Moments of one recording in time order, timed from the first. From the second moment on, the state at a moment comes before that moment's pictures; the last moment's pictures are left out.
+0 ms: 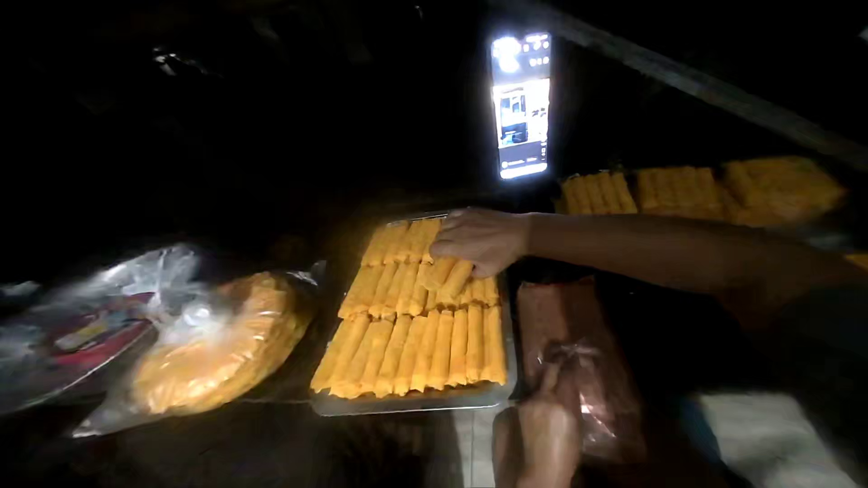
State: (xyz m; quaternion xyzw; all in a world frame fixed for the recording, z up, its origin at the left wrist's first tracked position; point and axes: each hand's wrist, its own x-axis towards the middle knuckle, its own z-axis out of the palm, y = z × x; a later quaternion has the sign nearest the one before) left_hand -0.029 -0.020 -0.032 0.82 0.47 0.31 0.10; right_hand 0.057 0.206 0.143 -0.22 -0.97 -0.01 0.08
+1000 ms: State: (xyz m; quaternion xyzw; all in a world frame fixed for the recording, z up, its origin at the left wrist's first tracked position) left_hand 0.039 -0.046 0.034 0.77 0.50 0.31 0.23; right_hand 0.213 -0.067 0.049 -0.58 -0.51 0.54 0.33
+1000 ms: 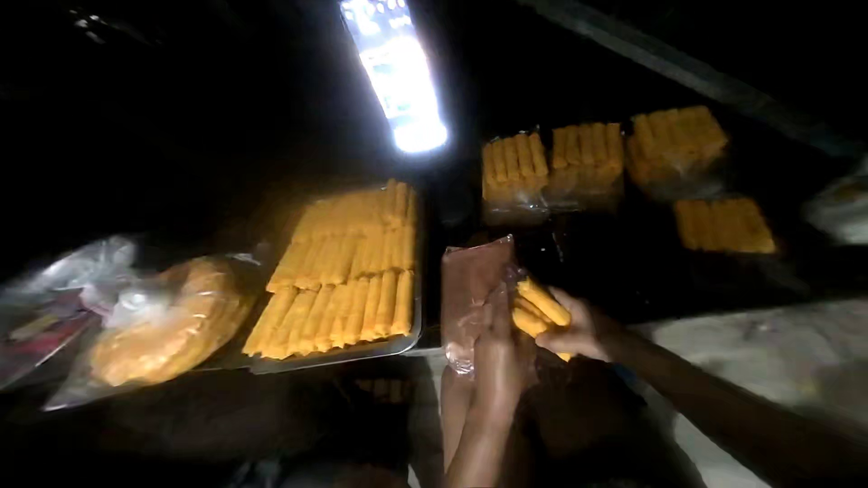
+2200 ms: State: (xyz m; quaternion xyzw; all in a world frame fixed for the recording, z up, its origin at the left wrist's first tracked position) left_hand 0.086 -0.054 0.044 0.86 0.39 0.16 0.29; right_hand 0.242 -0.096 0.045 -0.61 -0.38 0.54 0.44
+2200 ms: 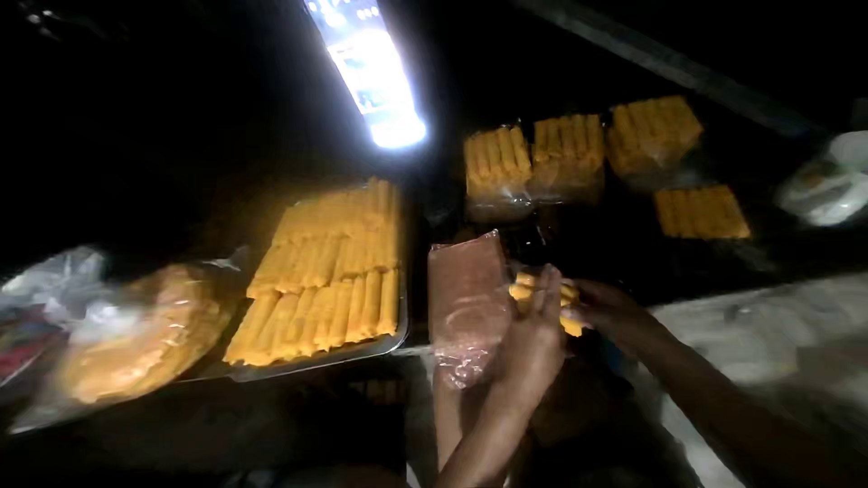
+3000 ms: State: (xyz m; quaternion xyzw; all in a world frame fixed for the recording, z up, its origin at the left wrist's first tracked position) left_hand 0.097 -0.052 0.033 0.90 0.31 0.17 0.25; right_hand 0.230 -0.069 0.030 -0.62 -0.37 0.47 0.51
